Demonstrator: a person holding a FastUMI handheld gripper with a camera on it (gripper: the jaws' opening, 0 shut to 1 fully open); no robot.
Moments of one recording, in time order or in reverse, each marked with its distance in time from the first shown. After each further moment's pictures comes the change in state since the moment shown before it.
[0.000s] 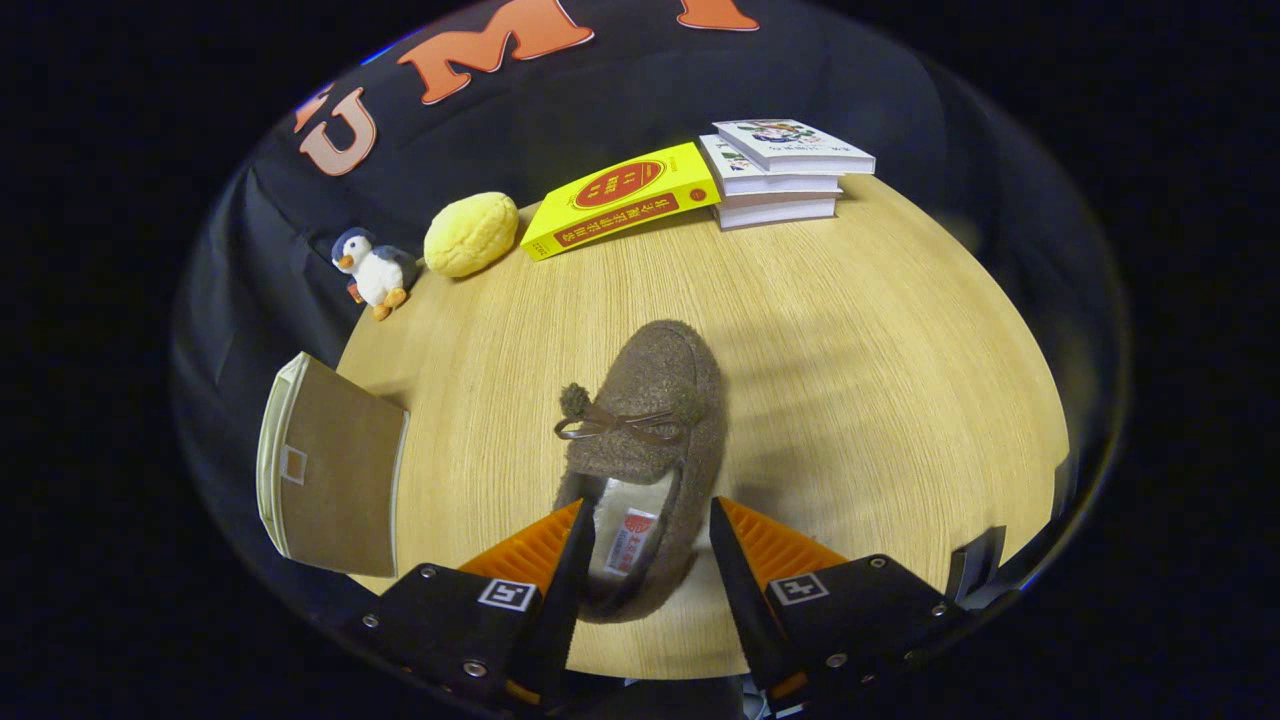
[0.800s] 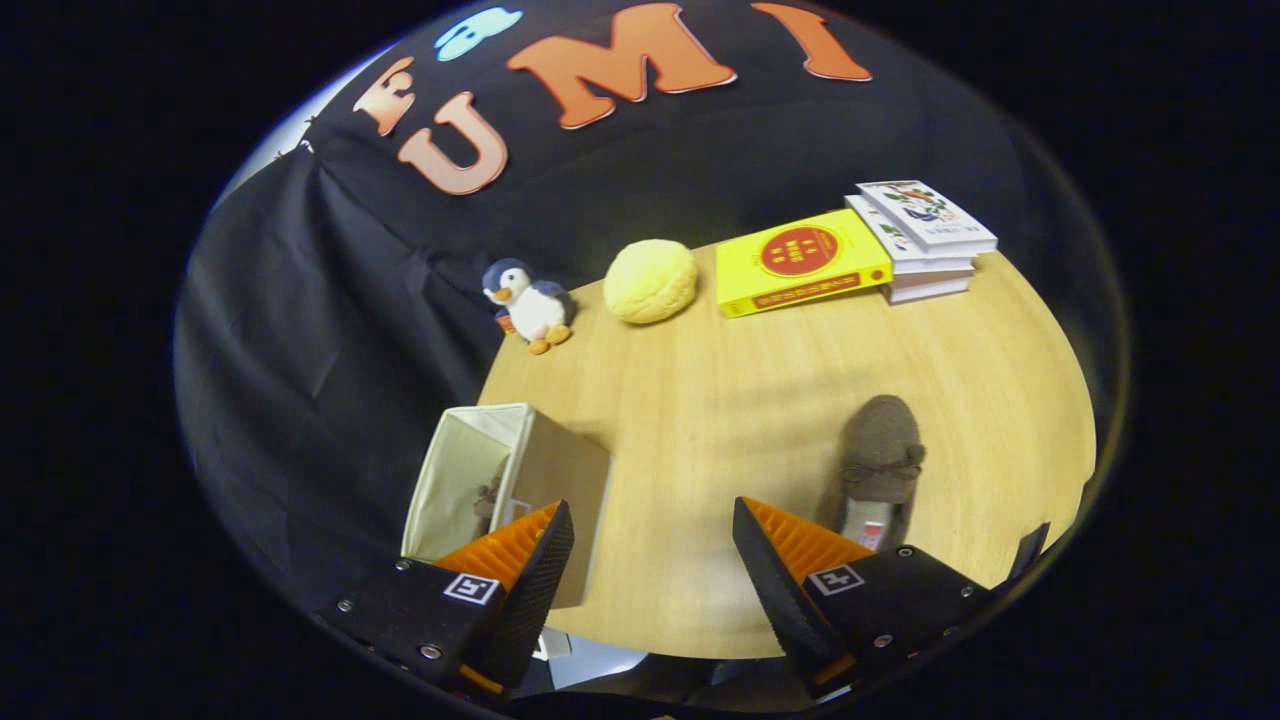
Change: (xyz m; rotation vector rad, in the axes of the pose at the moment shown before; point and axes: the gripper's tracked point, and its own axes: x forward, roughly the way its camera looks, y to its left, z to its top) arm -0.089 0.159 0.056 0.023 -0.069 0.213
